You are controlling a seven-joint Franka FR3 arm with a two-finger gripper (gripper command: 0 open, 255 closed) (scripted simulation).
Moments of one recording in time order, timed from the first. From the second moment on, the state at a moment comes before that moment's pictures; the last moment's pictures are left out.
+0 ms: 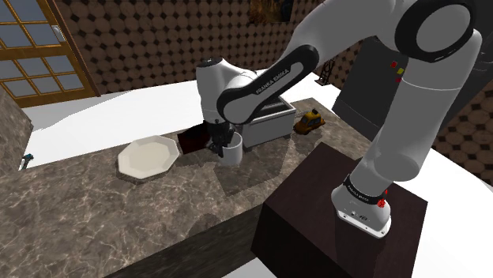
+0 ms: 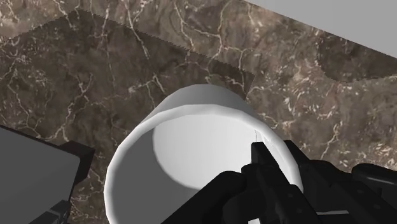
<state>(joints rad) 0.13 0.20 0.43 -2.15 -0.08 2.23 0.53</state>
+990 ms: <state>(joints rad) 0.08 0.03 0.42 -2.18 0.01 2.11 0.42</state>
